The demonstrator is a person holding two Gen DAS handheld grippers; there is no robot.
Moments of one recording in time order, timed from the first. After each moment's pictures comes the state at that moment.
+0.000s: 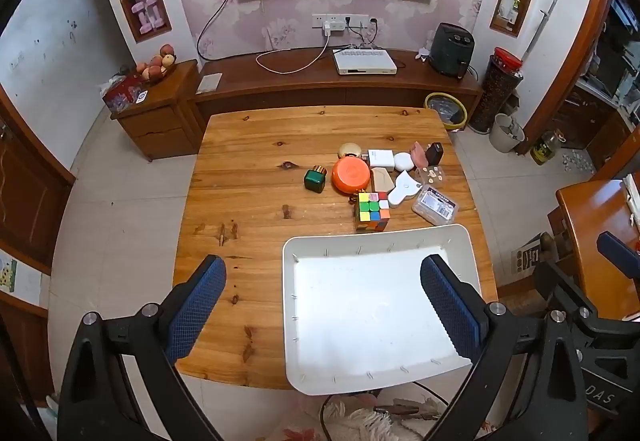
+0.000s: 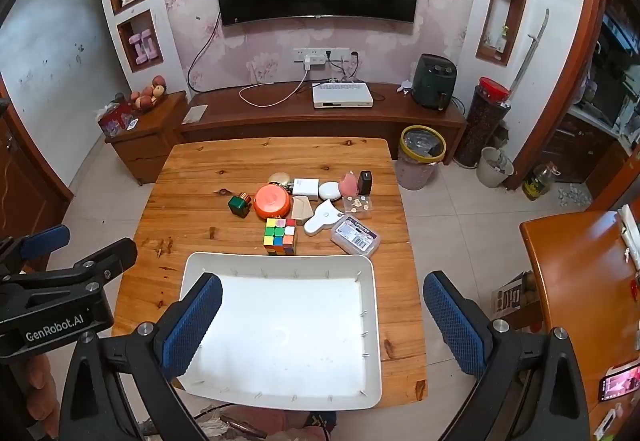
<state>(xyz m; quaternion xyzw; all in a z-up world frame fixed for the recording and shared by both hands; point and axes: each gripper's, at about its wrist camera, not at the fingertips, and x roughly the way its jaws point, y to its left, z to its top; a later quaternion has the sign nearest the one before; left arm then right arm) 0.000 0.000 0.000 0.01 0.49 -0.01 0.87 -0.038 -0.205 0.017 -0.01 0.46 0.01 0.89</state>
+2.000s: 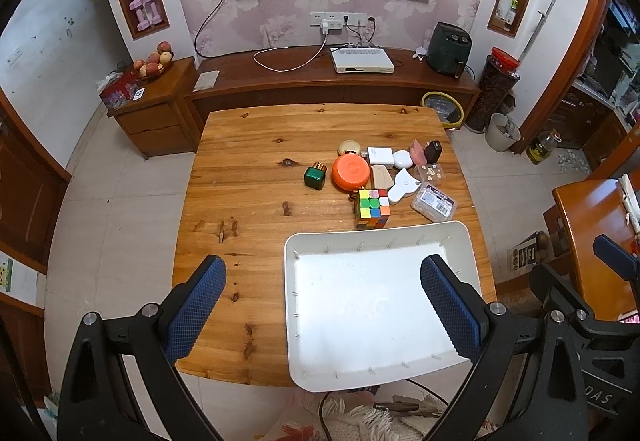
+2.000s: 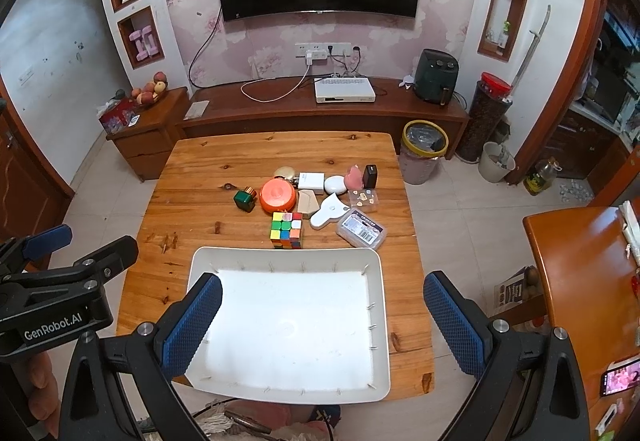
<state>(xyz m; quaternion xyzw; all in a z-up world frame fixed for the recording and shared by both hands) -0.012 -0.001 -0.010 0.01 0.50 -0.02 0.87 -0.051 -0.183 -0.007 -0.01 0.47 0.01 0.89</state>
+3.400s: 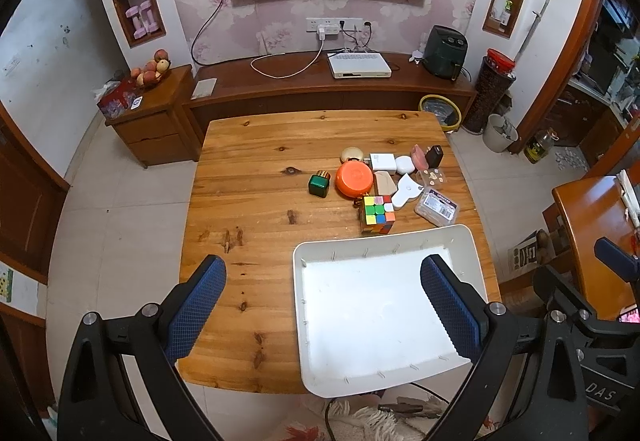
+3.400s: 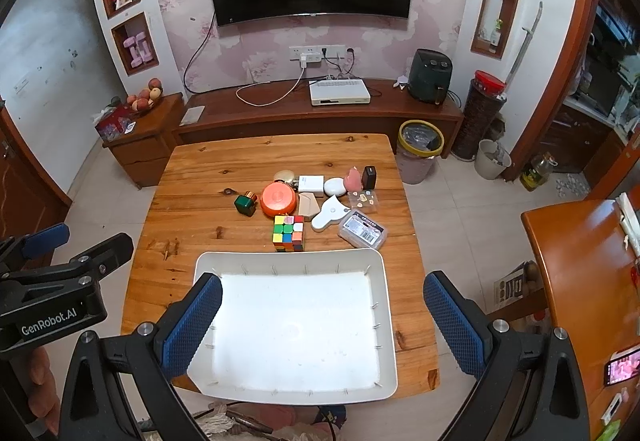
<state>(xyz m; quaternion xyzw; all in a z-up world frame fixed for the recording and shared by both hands) -0.003 0.012 0.002 0.01 0.49 -0.03 0.87 -0.047 -0.182 0.015 0.00 0.47 0.00 0.88</state>
